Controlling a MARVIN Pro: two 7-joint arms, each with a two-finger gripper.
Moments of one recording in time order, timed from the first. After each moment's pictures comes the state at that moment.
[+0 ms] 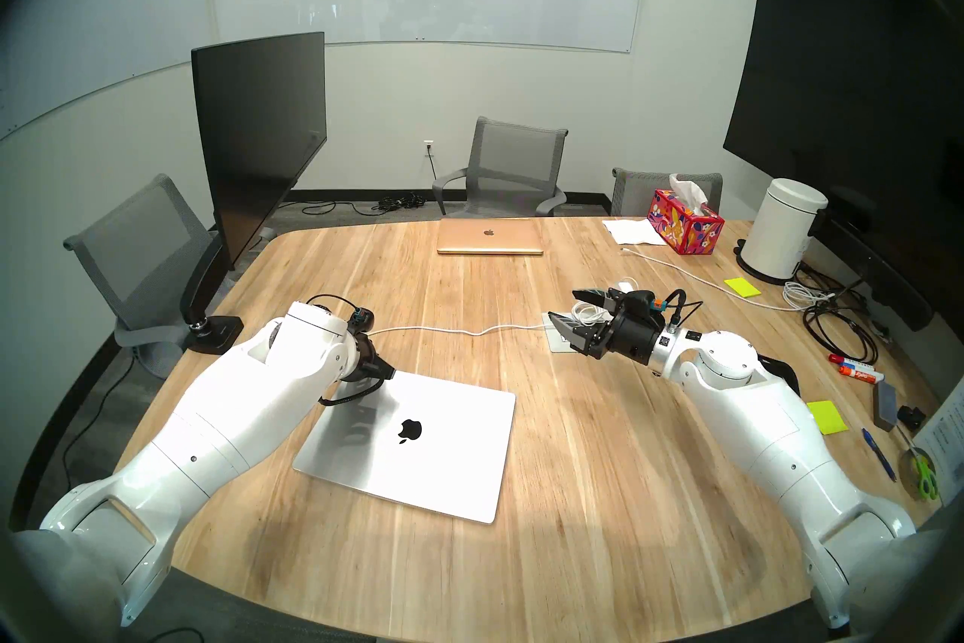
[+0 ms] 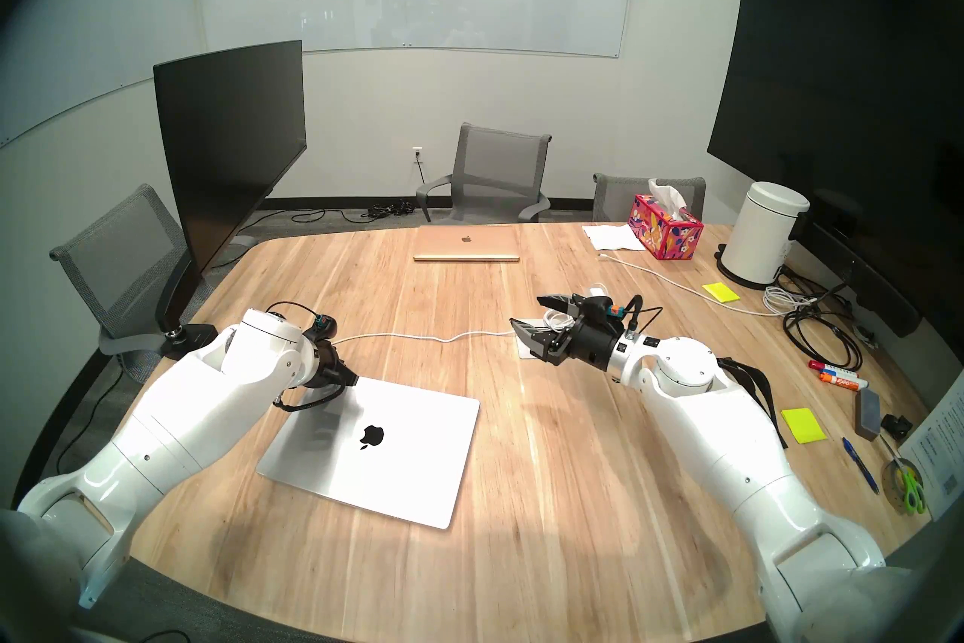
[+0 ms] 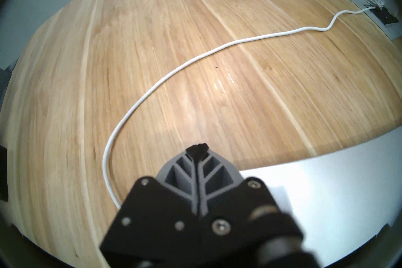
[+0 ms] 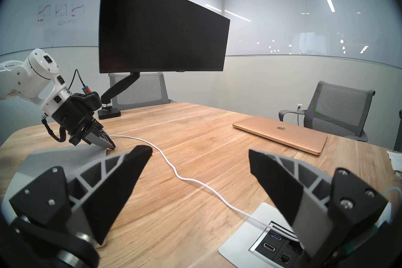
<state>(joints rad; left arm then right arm) 1.18 -0.95 -1.03 -1.52 -0.71 0.94 0.17 -1.21 -1.01 1.23 -1.25 0.56 -0.10 0.76</state>
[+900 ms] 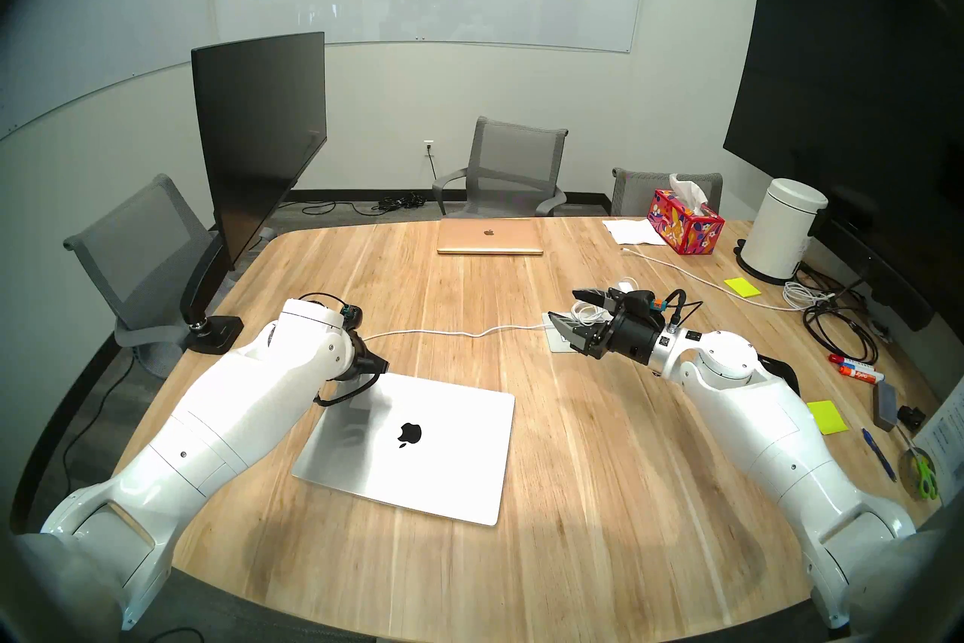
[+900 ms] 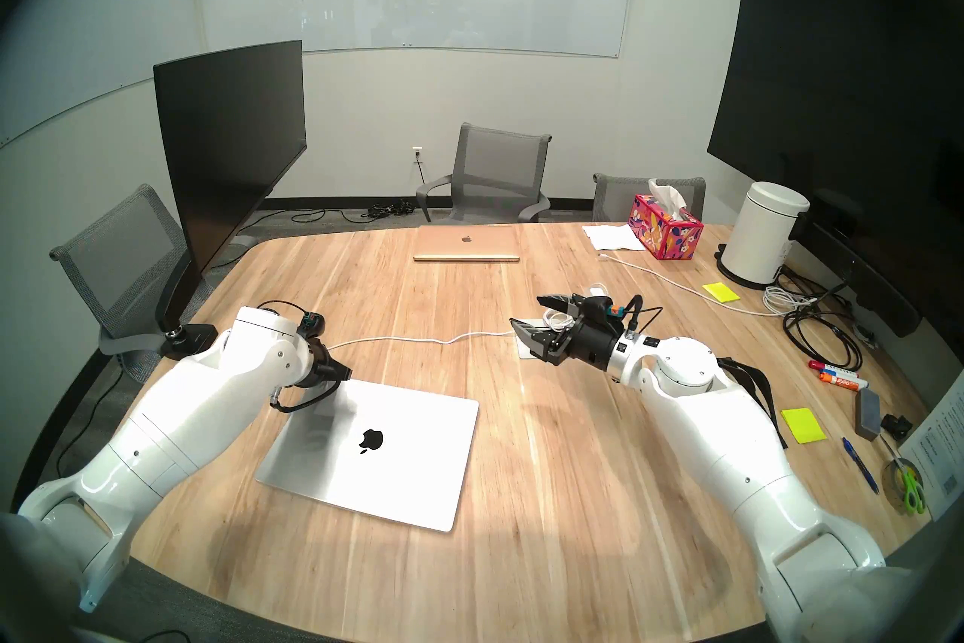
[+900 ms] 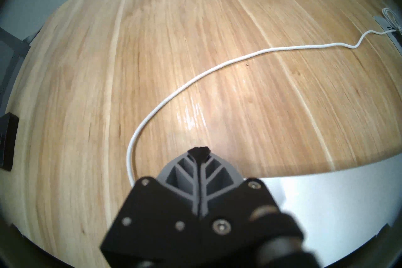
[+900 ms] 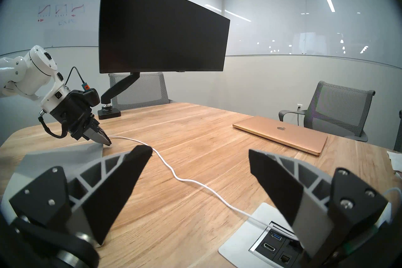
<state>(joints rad) 1.18 -0.96 -1.08 -1.55 -0.91 0.96 0.43 -1.21 -1.01 1.23 -1.25 0.56 -0.10 0.76</state>
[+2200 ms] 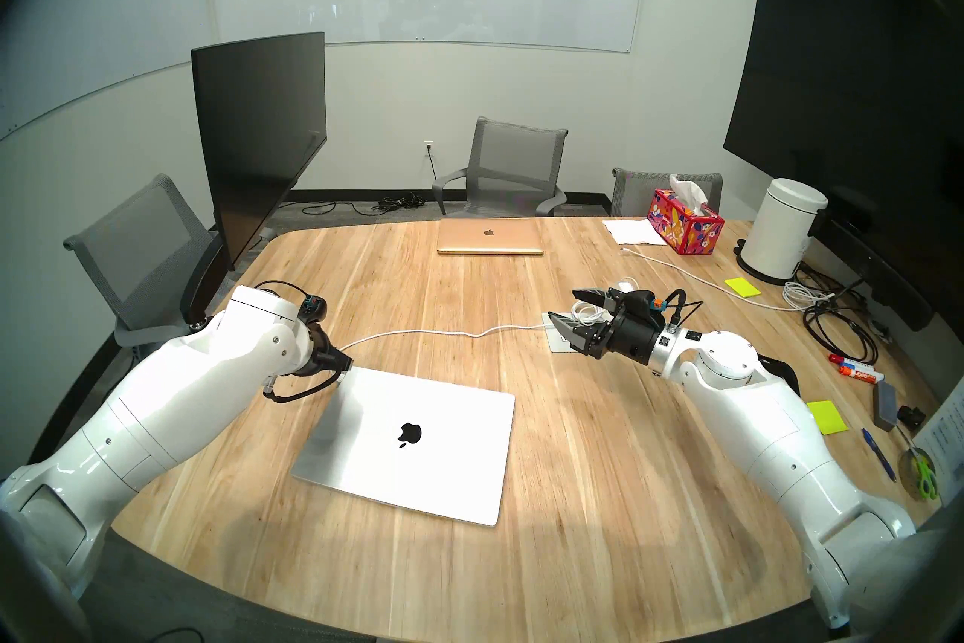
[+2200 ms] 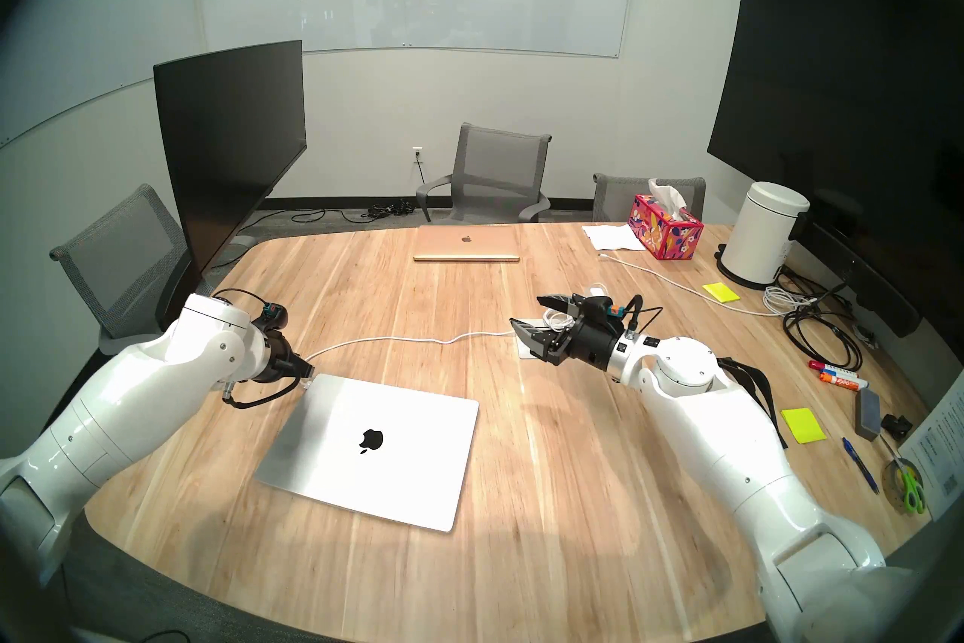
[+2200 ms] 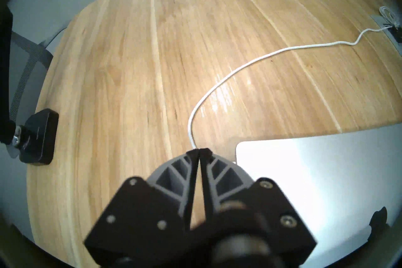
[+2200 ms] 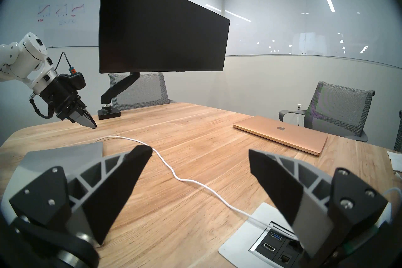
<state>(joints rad) 1.22 -0.70 -1.06 -1.72 -1.11 0.96 0.47 -1.21 -1.01 1.23 -1.25 0.56 -0.10 0.76</state>
